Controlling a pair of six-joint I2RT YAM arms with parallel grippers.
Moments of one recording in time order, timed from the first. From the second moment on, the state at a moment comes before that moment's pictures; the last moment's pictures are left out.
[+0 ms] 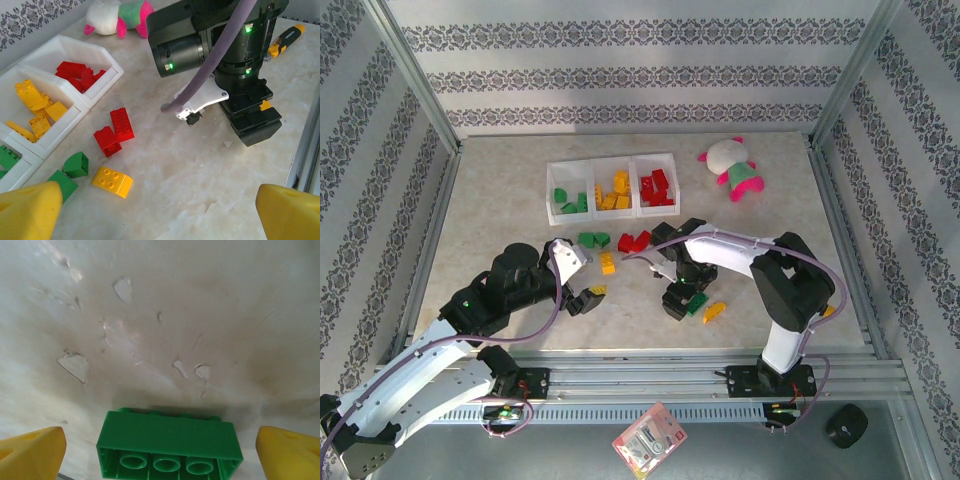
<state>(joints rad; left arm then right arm) -0.69 0.70 0.71 -0.49 0.16 0.19 0.70 1.79 1.11 -1.09 -0.03 -0.15</state>
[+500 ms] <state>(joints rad) -0.69 0.70 0.70 -0.50 0.16 0.20 0.70 1.80 1.14 -1.13 -0.02 -0.11</state>
